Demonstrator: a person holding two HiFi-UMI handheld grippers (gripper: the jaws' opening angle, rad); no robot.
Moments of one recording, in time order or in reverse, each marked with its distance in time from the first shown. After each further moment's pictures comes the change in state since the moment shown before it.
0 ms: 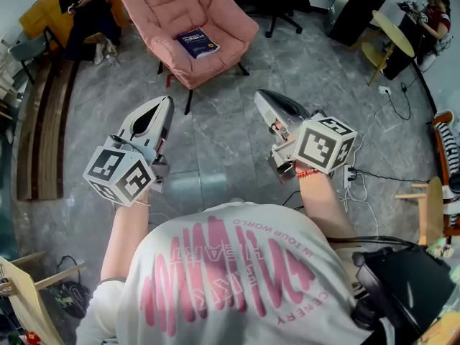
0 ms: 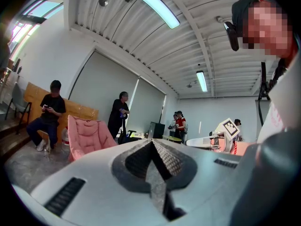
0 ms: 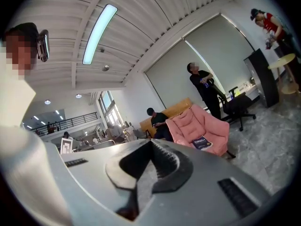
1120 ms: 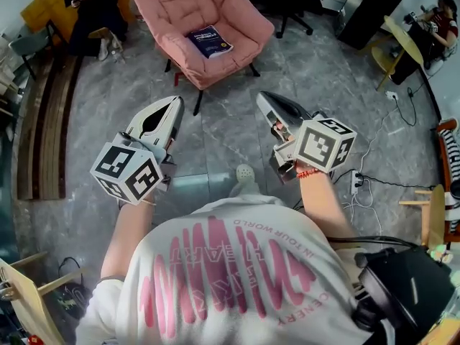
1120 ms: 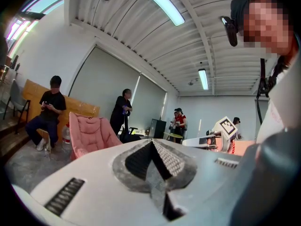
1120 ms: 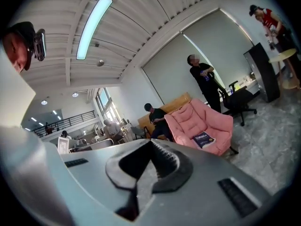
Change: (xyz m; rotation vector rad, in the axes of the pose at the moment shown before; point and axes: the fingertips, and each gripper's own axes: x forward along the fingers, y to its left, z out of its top) left arm 0.000 0.057 -0.019 -0.009 0.027 -0.010; right arm 0.067 -0.003 -0.029 0.012 0.037 -0.024
